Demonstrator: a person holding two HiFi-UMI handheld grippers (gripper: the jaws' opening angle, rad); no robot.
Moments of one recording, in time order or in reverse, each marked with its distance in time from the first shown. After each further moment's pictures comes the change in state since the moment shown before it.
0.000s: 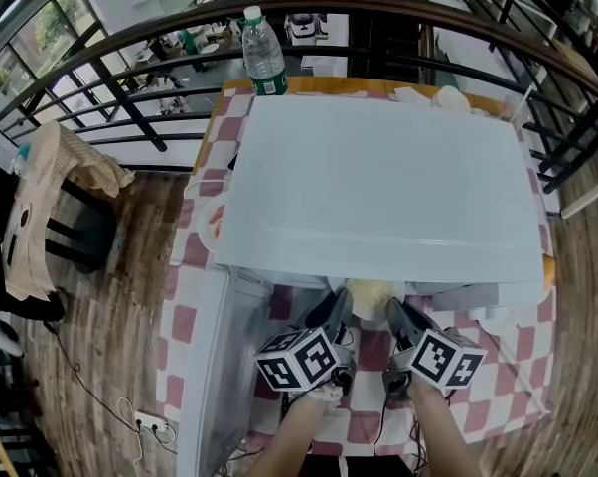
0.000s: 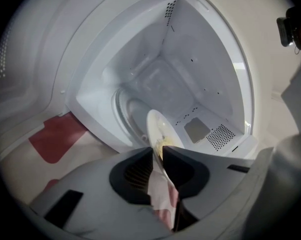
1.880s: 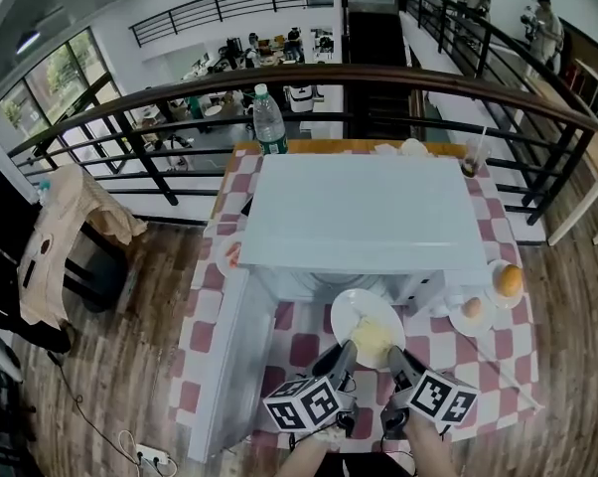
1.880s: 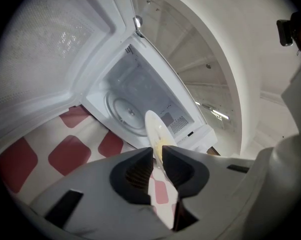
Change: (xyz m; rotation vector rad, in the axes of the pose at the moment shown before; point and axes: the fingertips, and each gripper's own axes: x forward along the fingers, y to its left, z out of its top) left arm -0.091 -0.074 -0.048 0.033 -0.009 -0.073; right arm -0.115 0.017 -0.033 0.091 -0.091 -0.013
